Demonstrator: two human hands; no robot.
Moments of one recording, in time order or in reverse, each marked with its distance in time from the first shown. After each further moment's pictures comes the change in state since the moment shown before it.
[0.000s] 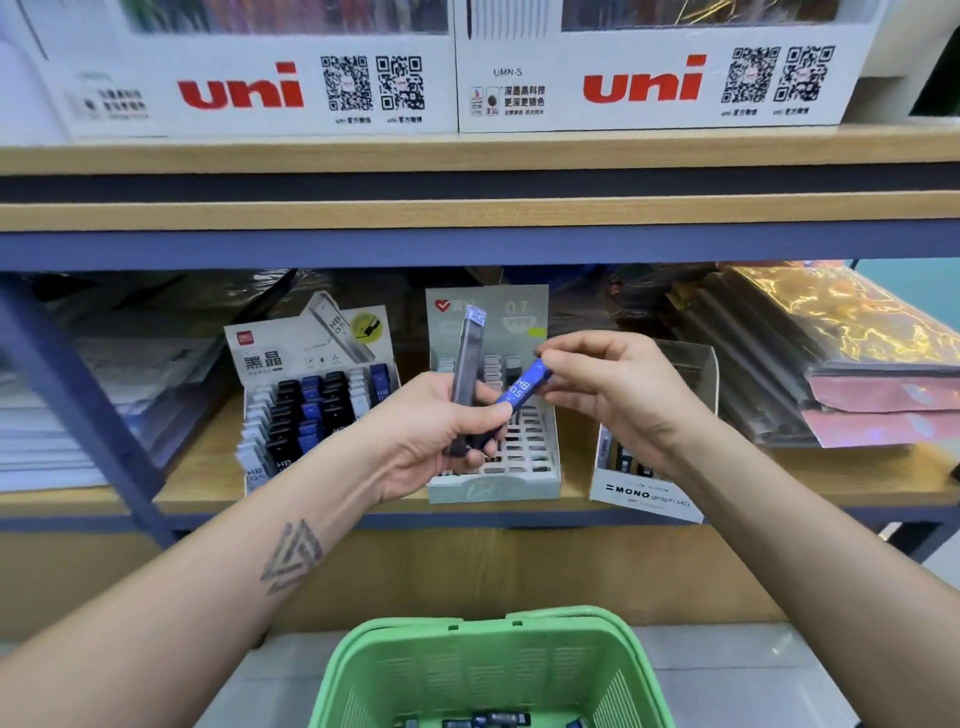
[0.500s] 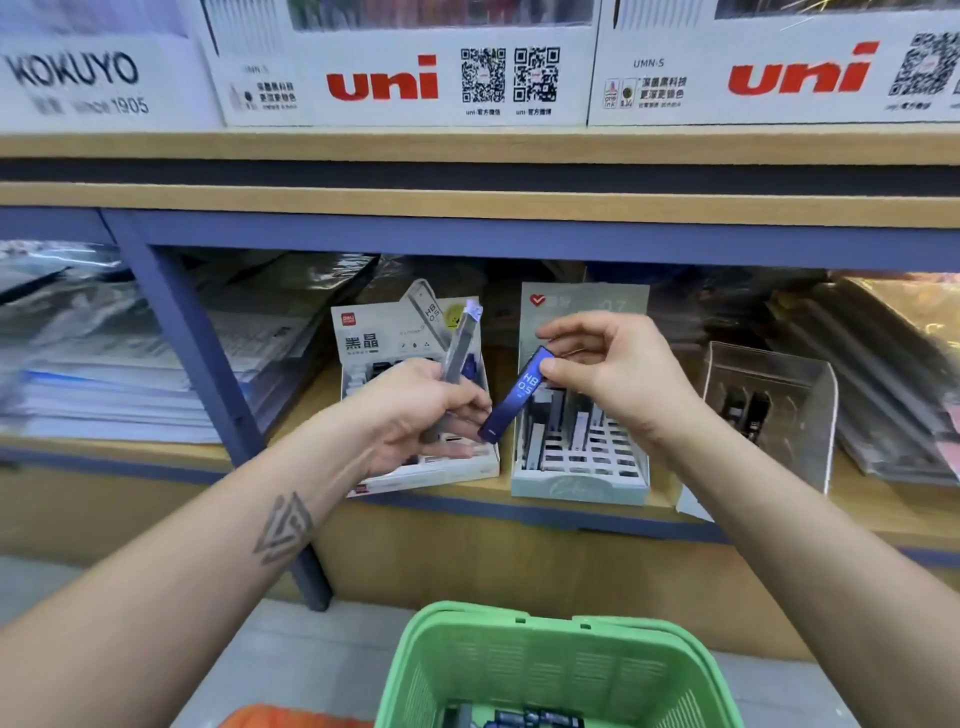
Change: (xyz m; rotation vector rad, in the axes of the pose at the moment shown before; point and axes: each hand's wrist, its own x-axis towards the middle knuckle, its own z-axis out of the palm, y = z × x) left_hand -0.032 0.001 -0.083 0.097 0.286 -0.087; right_hand 0.029 0.003 0.083 -0.367 -0.047 -0.165
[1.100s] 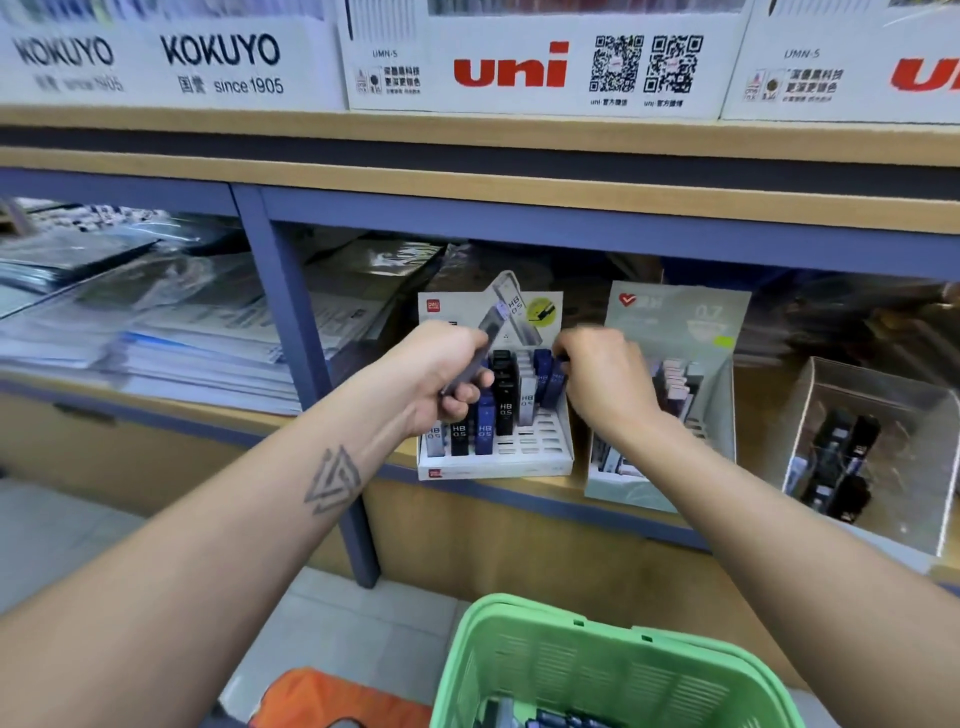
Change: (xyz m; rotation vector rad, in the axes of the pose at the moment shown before) left_hand 0.004 0.004 -0.058 -0.103 0.170 -0.025; right_hand 0.042 0.017 0.095 -1.026 0.036 -0.267
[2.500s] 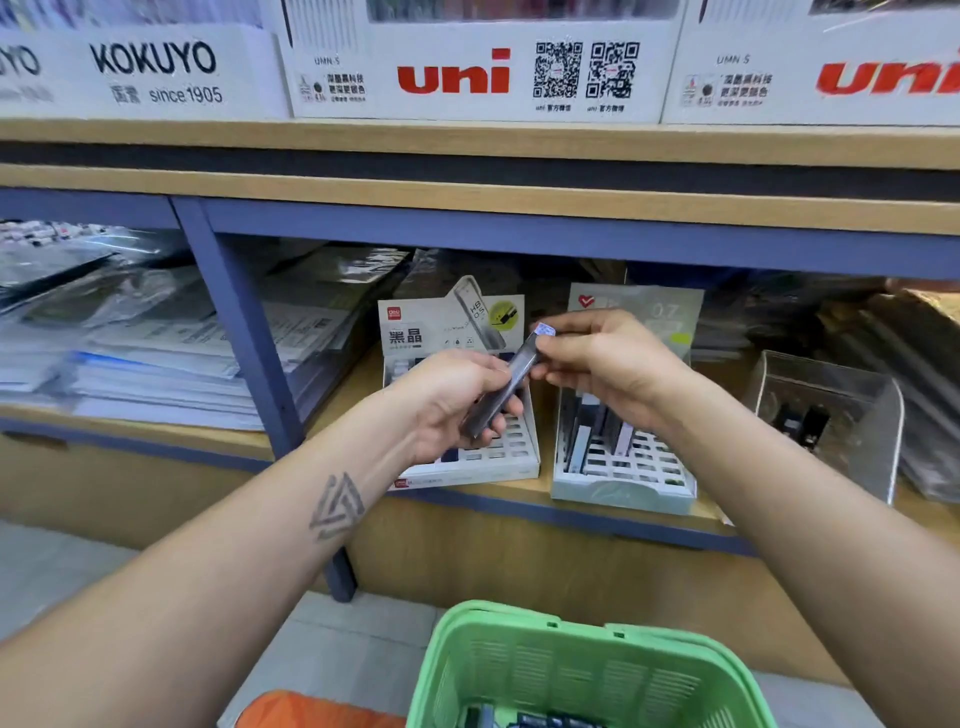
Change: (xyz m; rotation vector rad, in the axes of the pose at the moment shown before) left_hand -0.006 -0.006 0.039 0.009 -0.211 0.023; right_hand -0.002 0.028 -0.046 1.396 -0.303 0.488
